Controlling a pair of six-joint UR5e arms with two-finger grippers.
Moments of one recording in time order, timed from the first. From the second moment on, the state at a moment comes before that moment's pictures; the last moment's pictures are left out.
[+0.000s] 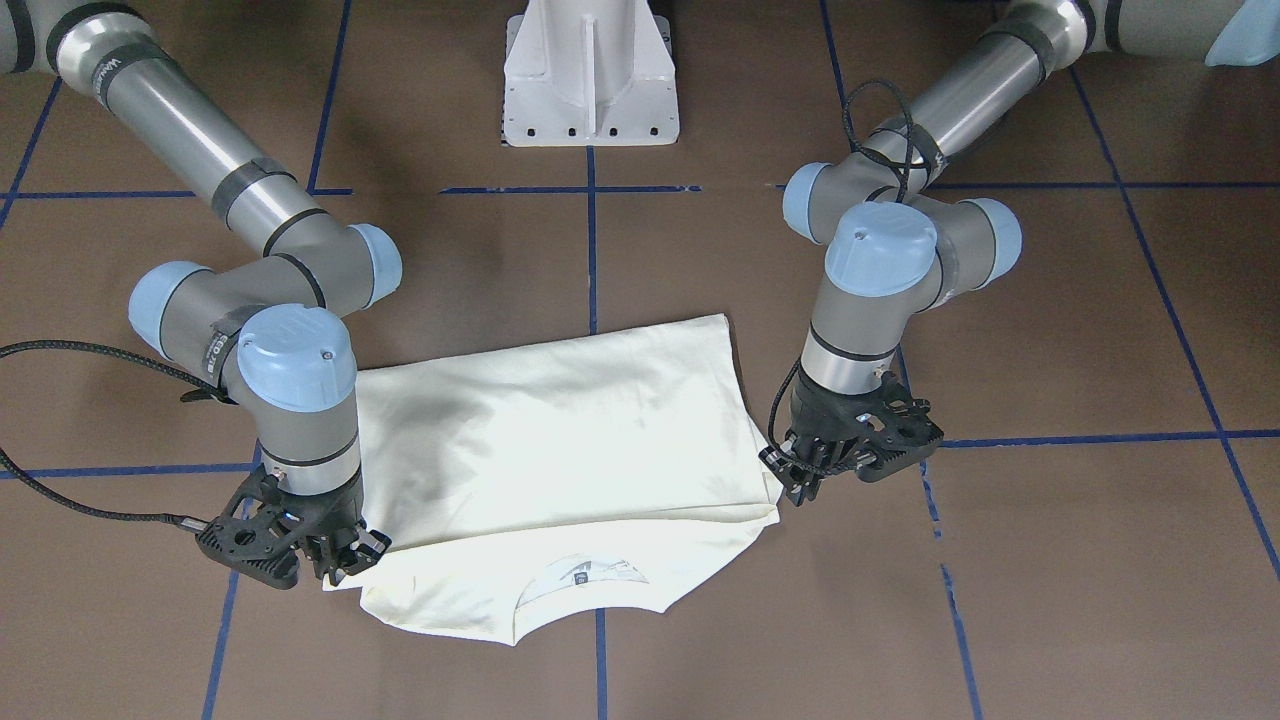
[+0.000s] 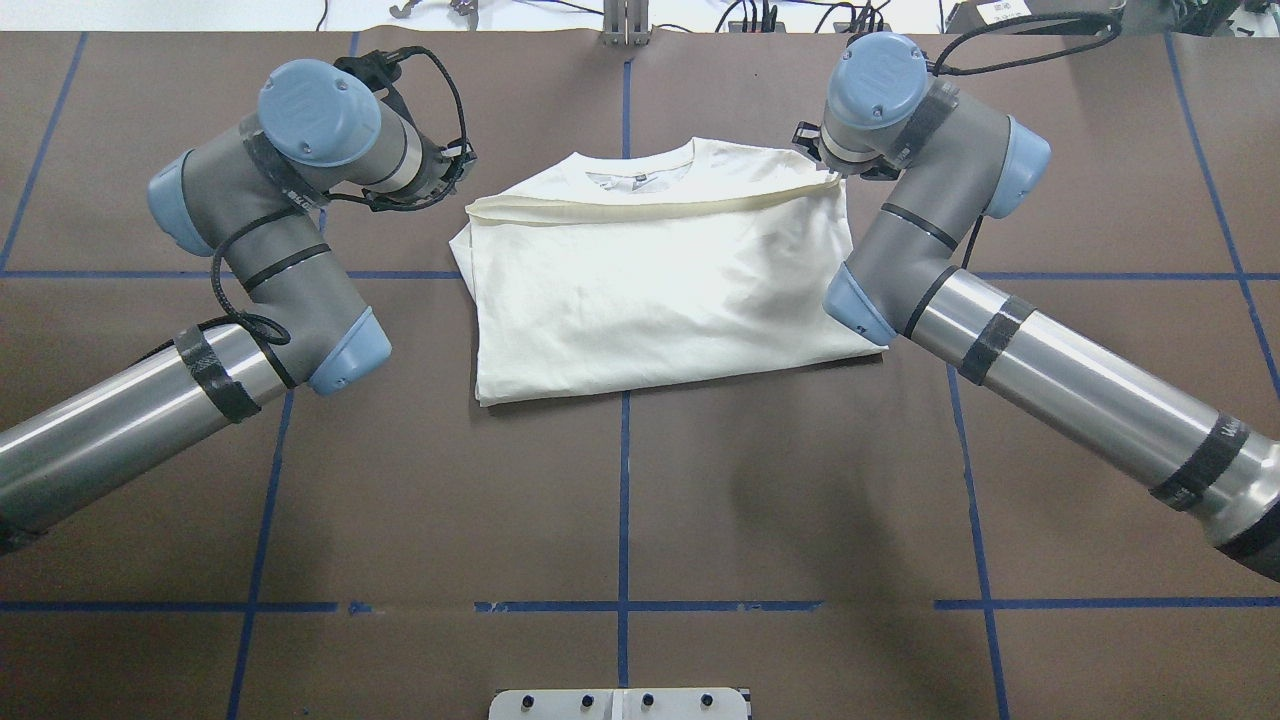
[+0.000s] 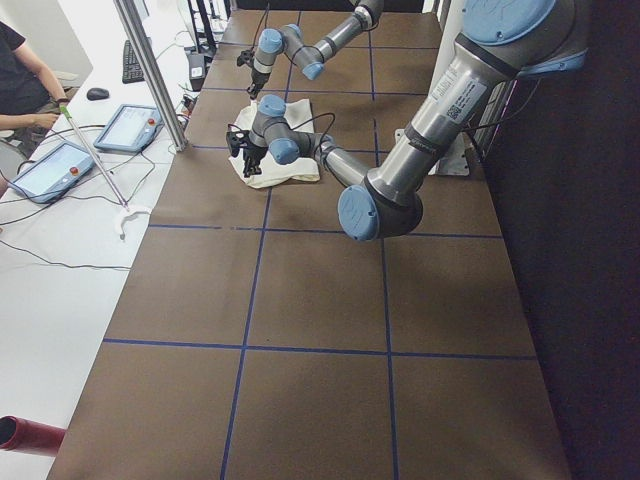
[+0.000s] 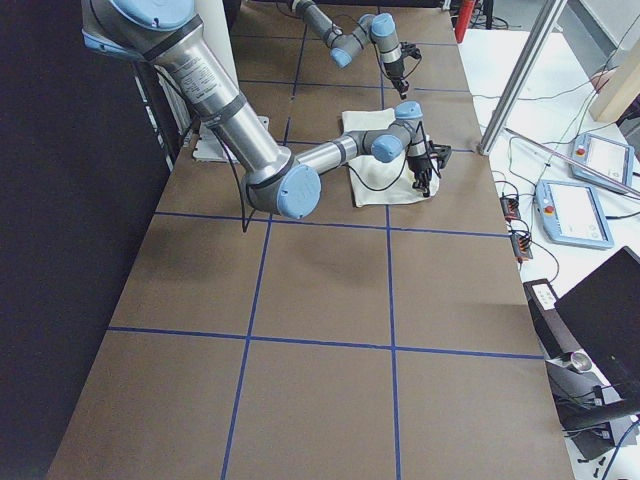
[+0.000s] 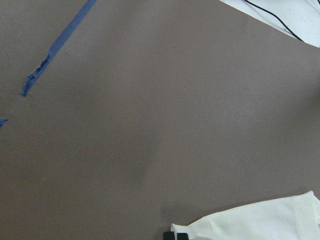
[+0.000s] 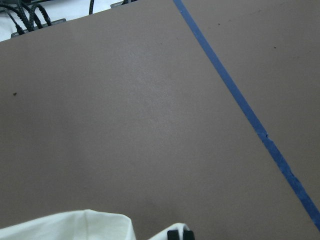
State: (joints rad) left arm -0.78 -2.26 -1.34 -2.03 -1.74 -1.51; right arm 0.81 -0.83 1.17 -1.24 1.67 1.38
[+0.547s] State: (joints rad) left arm -0.78 -2.20 -1.45 -2.03 -1.75 -1.51; right arm 0.75 -1.13 1.62 -1.24 1.79 1.58
